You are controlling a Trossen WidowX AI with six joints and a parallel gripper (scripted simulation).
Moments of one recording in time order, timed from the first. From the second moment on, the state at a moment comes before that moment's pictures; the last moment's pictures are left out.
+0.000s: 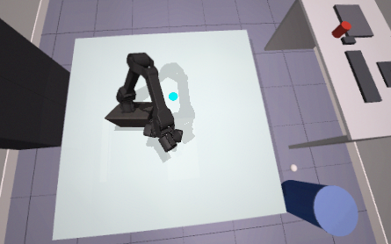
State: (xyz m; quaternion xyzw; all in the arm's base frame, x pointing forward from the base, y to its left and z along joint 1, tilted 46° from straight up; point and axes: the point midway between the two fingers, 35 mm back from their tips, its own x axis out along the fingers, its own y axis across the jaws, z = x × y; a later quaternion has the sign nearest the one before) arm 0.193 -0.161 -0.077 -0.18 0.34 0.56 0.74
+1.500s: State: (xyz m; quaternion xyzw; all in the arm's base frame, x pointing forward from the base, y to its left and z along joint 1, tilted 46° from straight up) arm 0.208 -0.108 -0.134 -0.19 0.34 0.56 0.73
